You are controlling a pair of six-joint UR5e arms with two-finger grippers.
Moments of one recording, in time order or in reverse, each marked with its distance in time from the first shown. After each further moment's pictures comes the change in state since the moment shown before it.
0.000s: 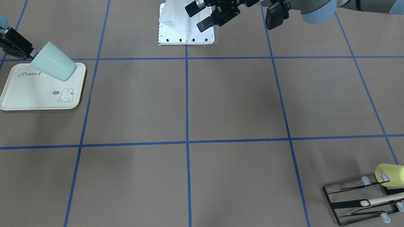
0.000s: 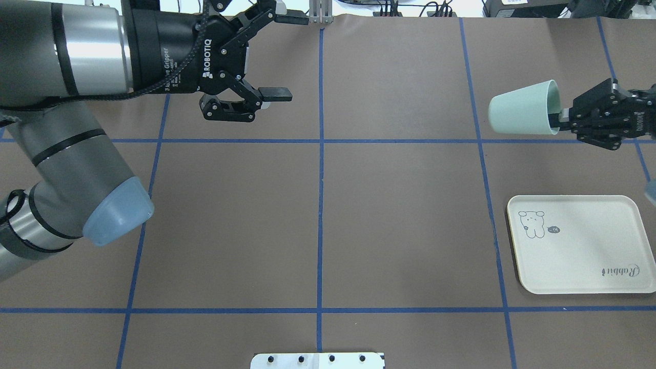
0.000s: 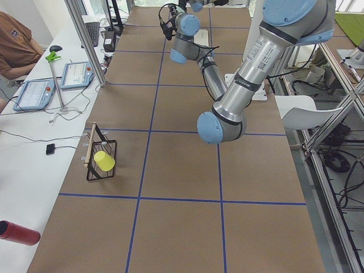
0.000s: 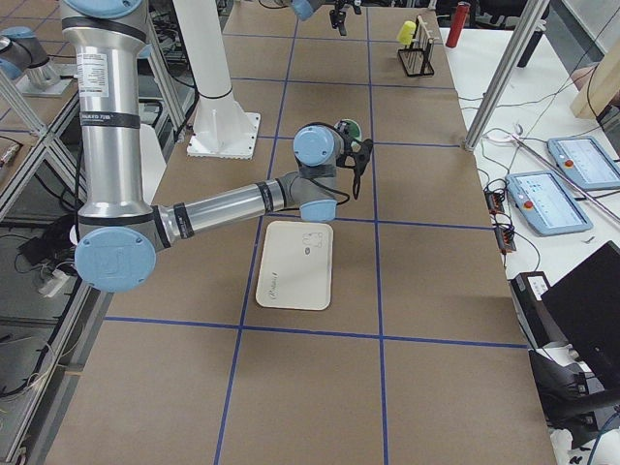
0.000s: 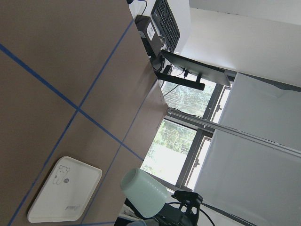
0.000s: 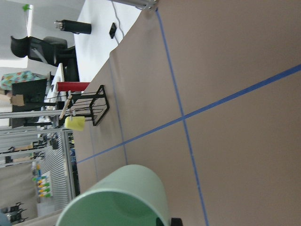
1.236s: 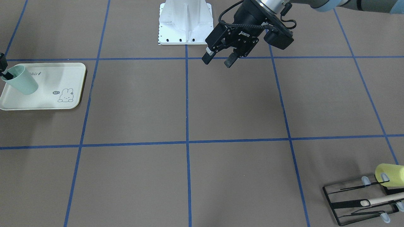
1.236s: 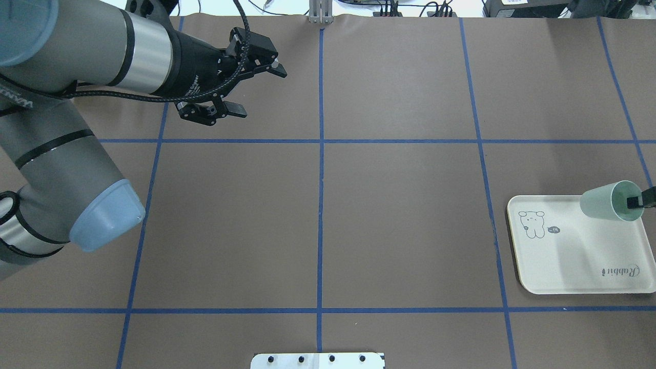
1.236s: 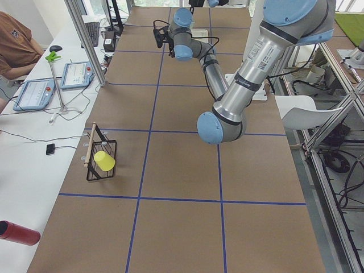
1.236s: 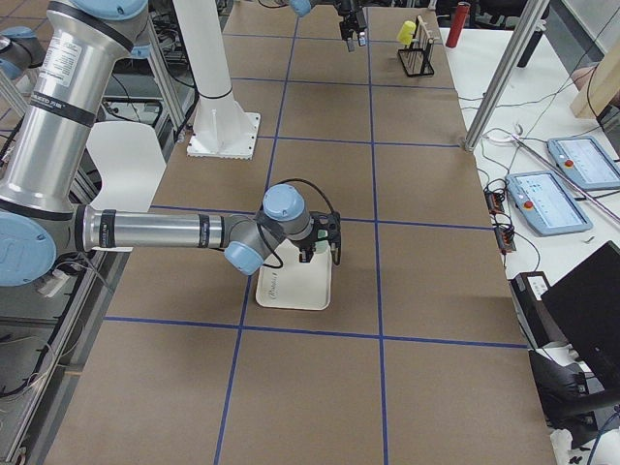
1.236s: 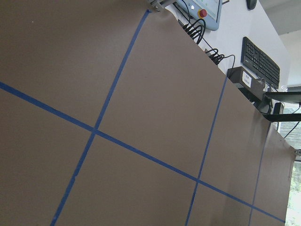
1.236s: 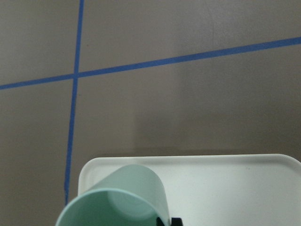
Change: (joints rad) left arm -0.005 0.006 -0.038 0.526 -0.020 0.451; right arm -0.073 -0.319 0.028 -0.486 -0.194 -0.956
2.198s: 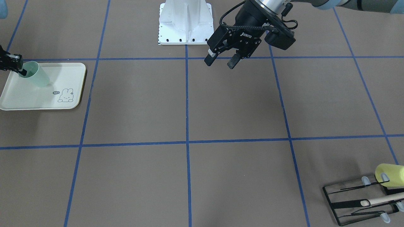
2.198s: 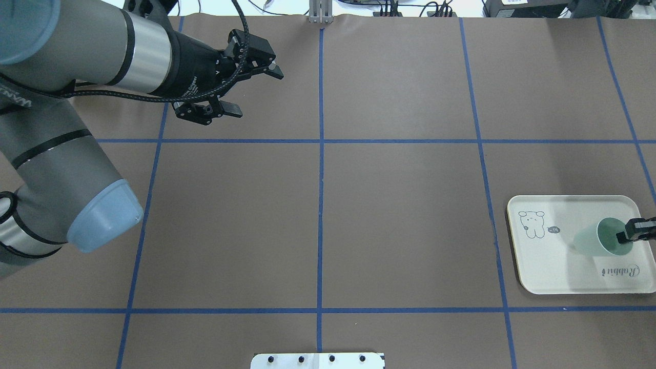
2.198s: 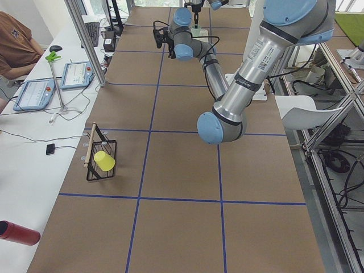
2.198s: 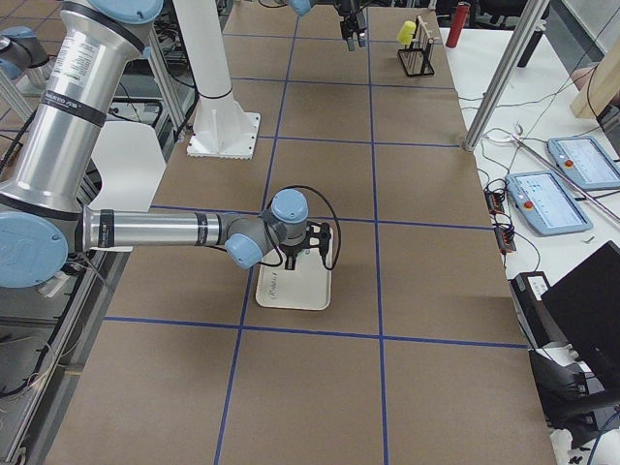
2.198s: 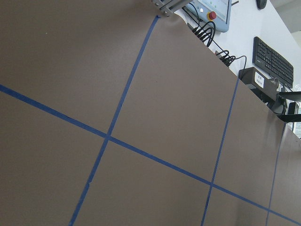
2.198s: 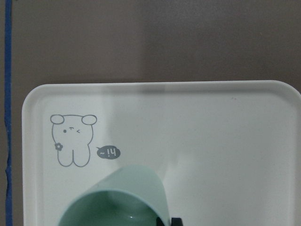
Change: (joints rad) left arm 0.000 0.001 -0.005 0.024 0.004 0.025; right arm -0.113 -0.012 -0.009 -0.160 0.015 -0.069
